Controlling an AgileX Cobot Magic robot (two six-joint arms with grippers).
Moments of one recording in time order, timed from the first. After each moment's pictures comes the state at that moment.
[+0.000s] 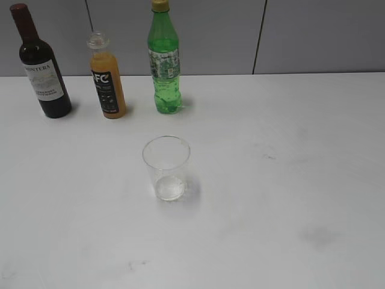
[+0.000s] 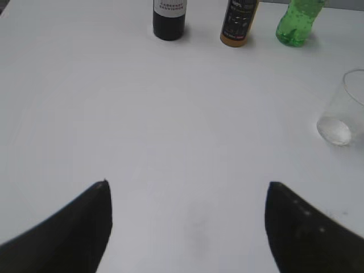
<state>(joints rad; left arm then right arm) 0.04 0.01 -0.46 -0.14 1.08 0.12 0.01 0.00 -0.42 0.09 0.94 -0.09</state>
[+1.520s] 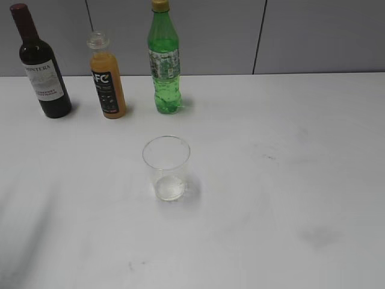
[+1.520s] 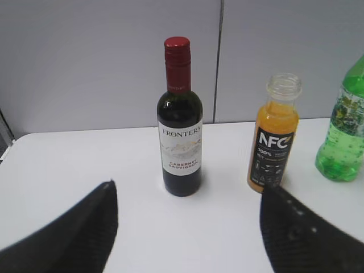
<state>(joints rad) -0.04 0.93 -0.48 -0.02 -0.07 0.16 0.01 0.00 -0.42 0.10 0.94 -0.09</state>
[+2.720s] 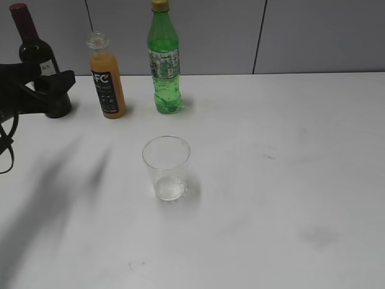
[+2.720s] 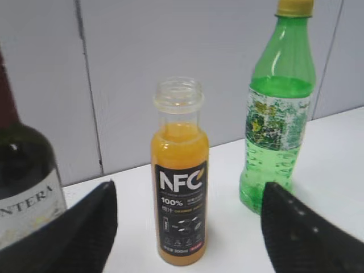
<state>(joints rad) -0.04 1.75 -0.59 0.43 -0.99 -0.06 0.01 0.00 -0.42 0.11 0.94 -0.09</state>
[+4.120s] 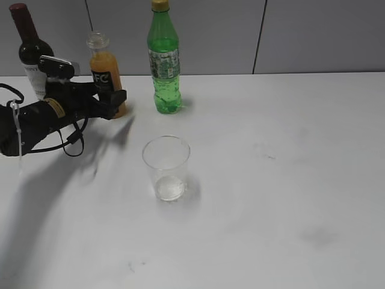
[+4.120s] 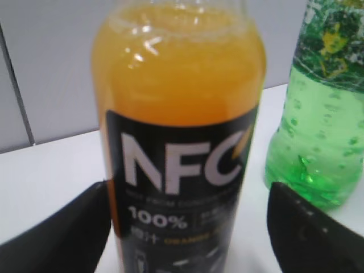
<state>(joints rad) -0.12 2.27 -1.11 0.47 -0.90 -0.13 0.01 0.00 -0.42 0.11 0.94 -0.09</state>
